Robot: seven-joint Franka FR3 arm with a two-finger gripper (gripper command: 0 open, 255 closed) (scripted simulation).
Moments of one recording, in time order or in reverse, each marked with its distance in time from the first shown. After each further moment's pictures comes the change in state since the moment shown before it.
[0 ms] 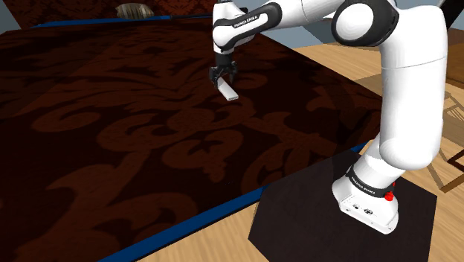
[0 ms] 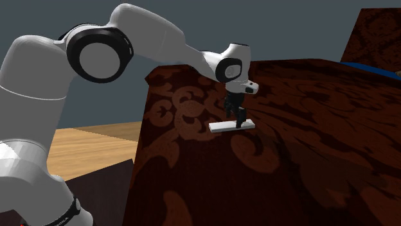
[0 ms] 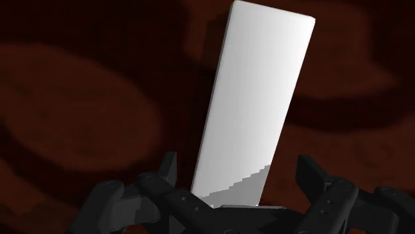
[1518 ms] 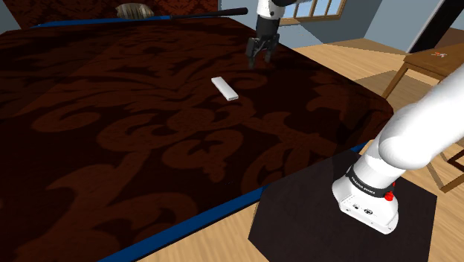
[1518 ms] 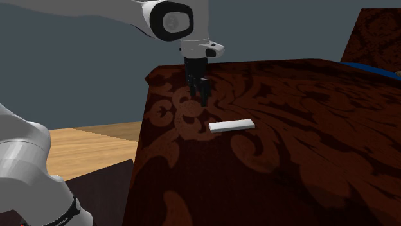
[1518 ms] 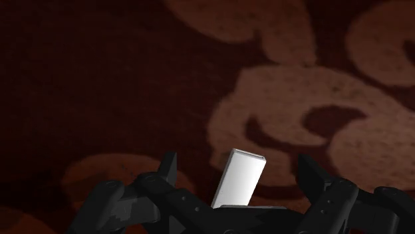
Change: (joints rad) arm -0.030 -0.733 -0.002 -0.573 0.081 -0.101 -0.149
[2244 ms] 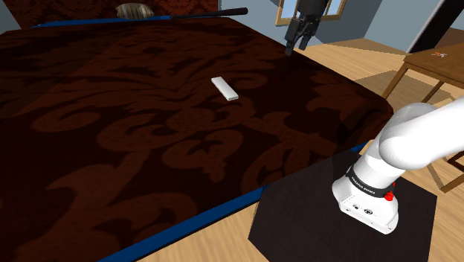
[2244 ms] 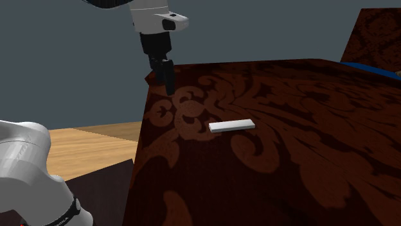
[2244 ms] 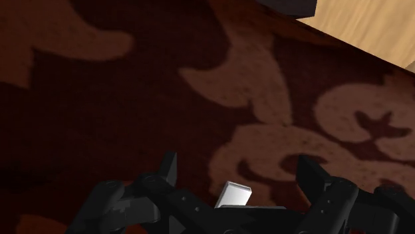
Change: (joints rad) arm 0.005 -0.406 -0.050 -0.167 0.018 -0.209 -0.097
